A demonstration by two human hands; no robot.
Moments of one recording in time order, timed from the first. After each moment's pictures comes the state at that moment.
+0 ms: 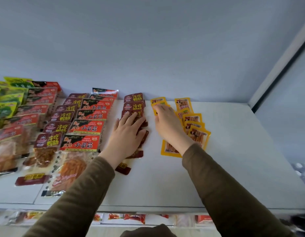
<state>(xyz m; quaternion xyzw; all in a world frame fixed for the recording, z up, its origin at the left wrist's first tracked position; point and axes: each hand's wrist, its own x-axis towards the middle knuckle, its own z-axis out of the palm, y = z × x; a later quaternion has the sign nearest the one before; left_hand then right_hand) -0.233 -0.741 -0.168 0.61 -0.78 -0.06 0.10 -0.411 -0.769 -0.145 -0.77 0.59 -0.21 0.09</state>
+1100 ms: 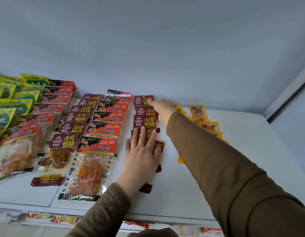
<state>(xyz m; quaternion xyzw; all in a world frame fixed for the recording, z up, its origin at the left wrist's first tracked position) -0.239 -0.695 -0.173 0.67 -0.73 -0.14 0.11 -0.320 -0.890 -0.150 -0.40 0.62 -0.38 0.56</state>
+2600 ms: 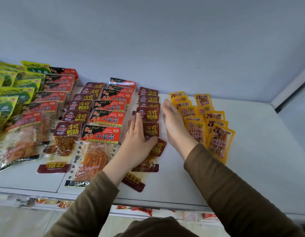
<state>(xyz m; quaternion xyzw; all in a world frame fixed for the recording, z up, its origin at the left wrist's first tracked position) -0.203 -0.699 -0.164 0.64 -0.64 -0.36 0.24 -0.339 -0.772 -0.163 -0.43 0.55 -0.47 0.53</state>
